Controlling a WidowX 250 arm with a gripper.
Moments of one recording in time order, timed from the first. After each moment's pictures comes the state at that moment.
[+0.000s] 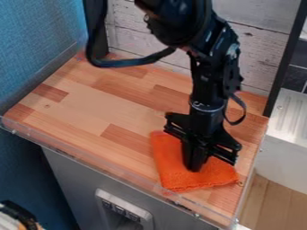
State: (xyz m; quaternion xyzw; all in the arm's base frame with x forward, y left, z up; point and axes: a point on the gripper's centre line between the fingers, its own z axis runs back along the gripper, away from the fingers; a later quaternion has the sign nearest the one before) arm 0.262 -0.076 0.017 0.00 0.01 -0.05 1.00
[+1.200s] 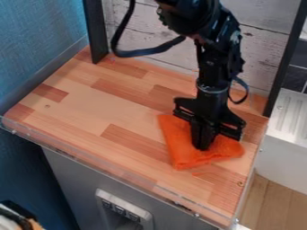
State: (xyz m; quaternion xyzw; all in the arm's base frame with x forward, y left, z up) arm 0.311 -0.063 0.010 0.00 0.00 -0.02 1.00
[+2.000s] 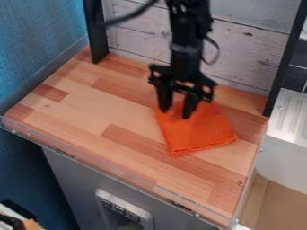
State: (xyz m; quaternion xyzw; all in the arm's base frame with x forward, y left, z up) arm 0.319 -0.007 0.052 0.00 0.02 0.00 1.00
